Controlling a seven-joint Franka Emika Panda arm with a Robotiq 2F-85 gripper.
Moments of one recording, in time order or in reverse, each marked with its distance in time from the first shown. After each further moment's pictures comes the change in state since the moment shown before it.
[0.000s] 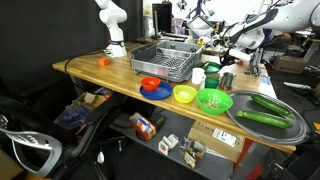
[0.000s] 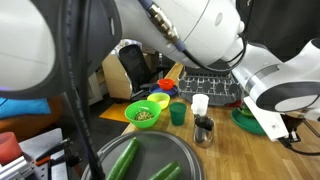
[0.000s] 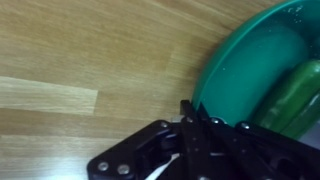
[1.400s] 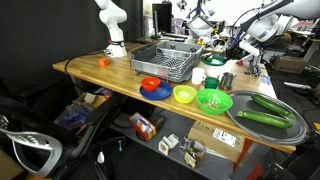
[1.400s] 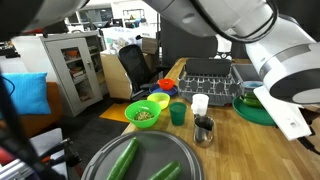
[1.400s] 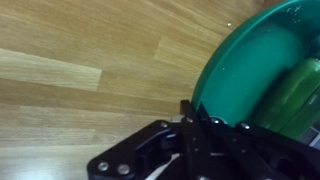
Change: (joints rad) arm -0.145 -0.169 0.151 -0.210 0.037 0.013 -0.165
